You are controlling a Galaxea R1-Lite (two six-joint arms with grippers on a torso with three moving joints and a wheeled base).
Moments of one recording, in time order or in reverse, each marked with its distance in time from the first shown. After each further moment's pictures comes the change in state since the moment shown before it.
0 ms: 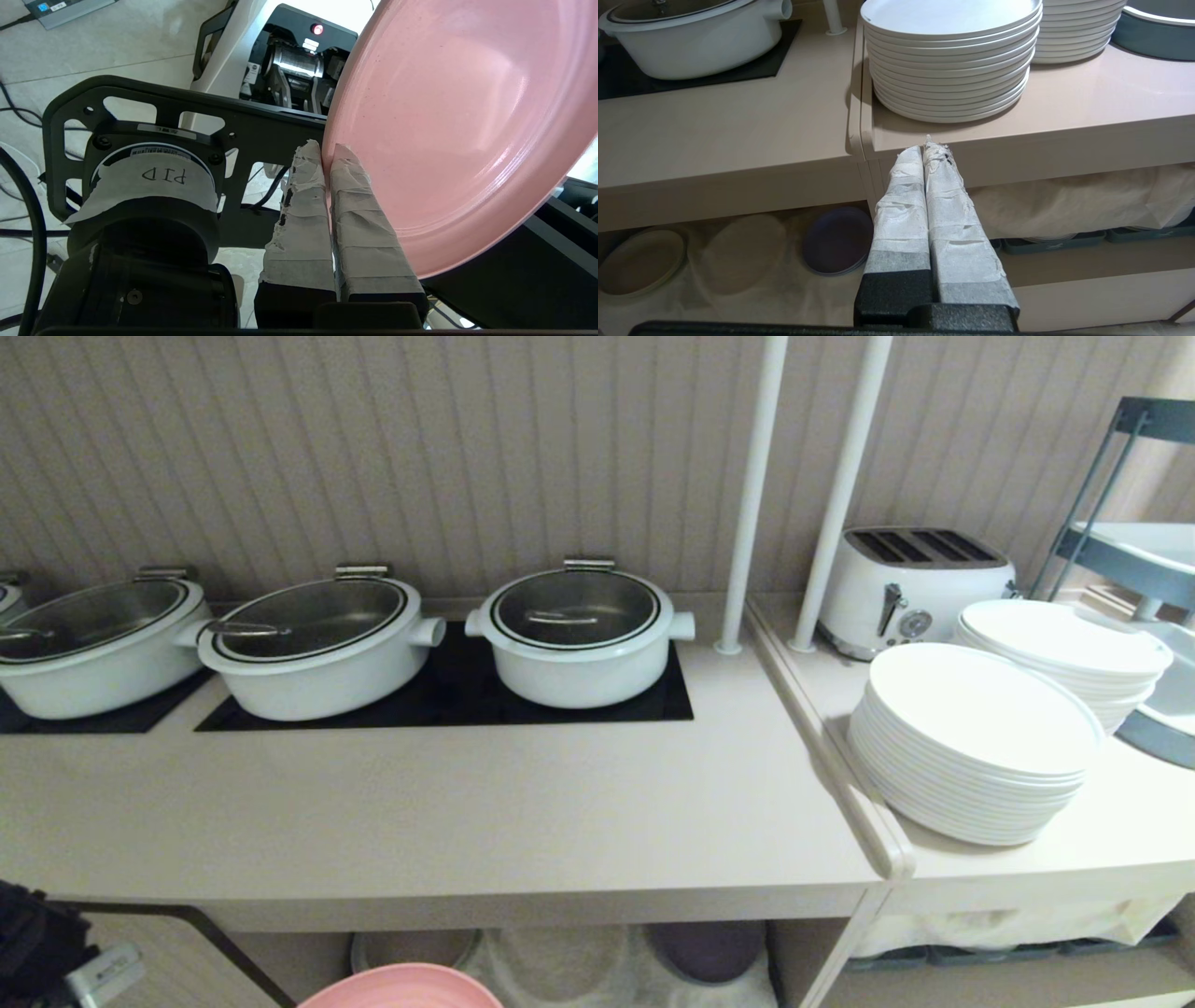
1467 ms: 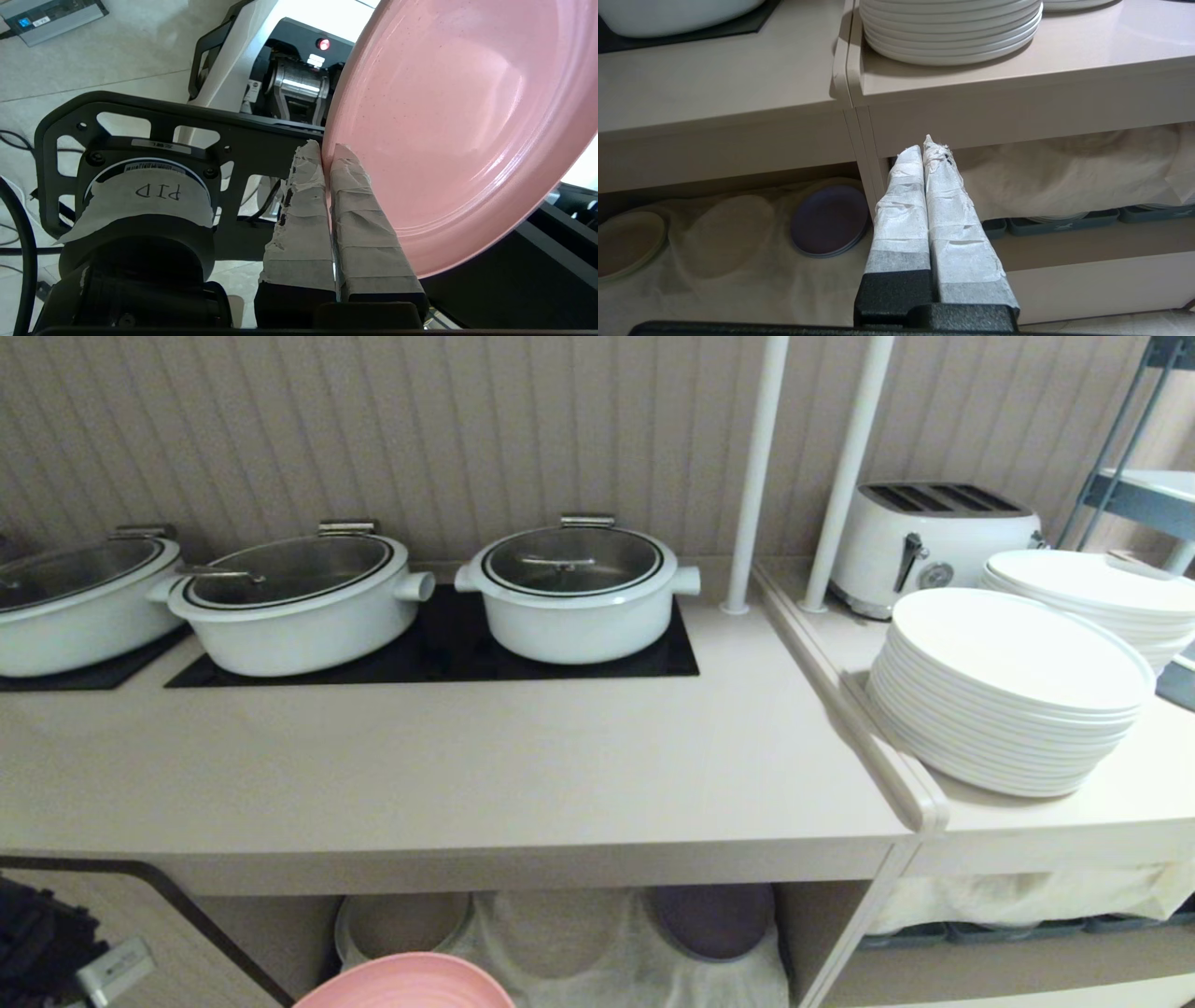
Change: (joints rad) left arm 0.001 0.004 0.030 -0.060 -0.001 0.000; right arm 0.000 0.000 0.000 0.000 0.000 0.000
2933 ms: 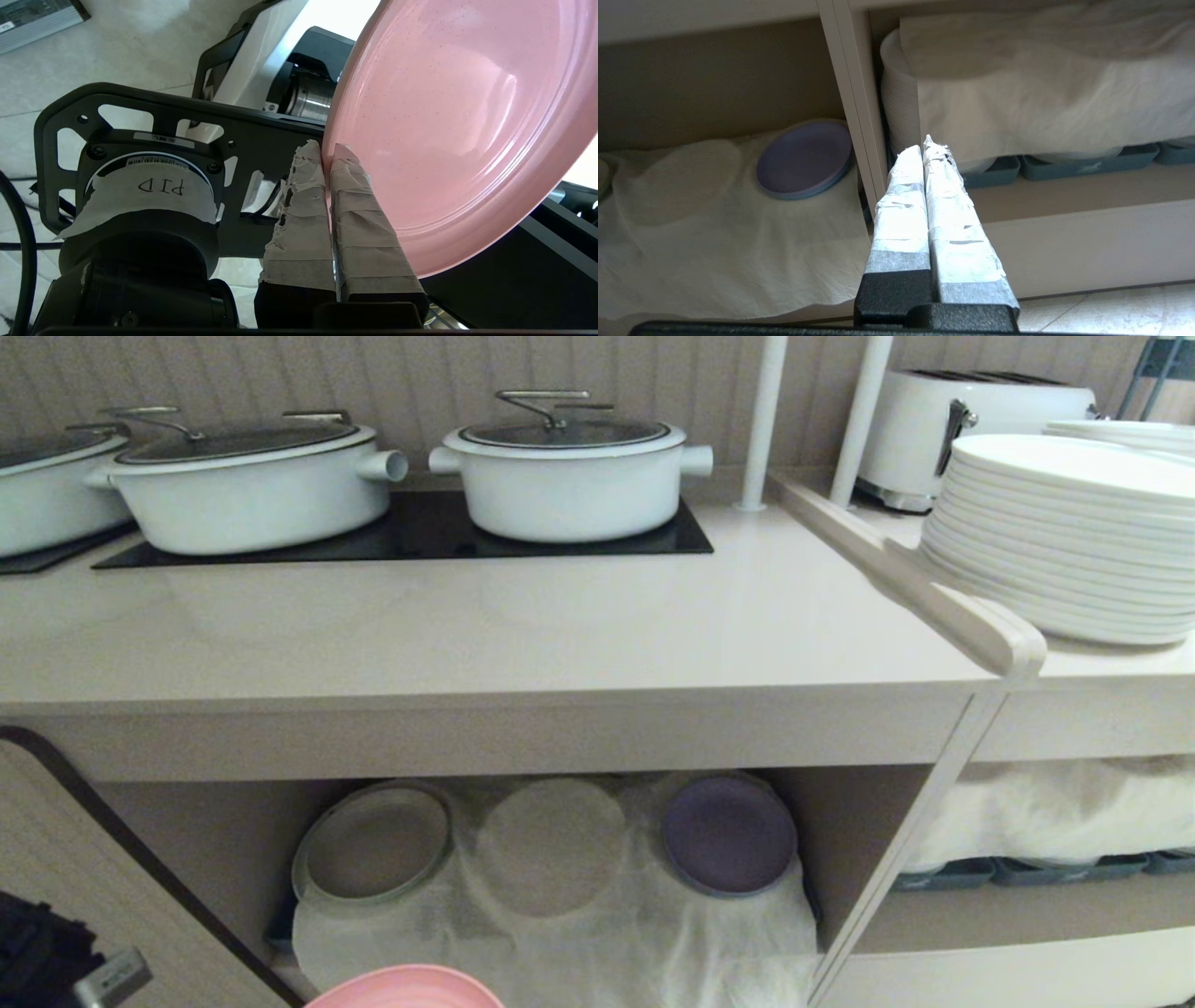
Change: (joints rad) left arm 0.000 -0.011 0.022 -0.001 -0.001 -0.004; right arm 0.000 0.000 0.000 0.000 0.000 0.000
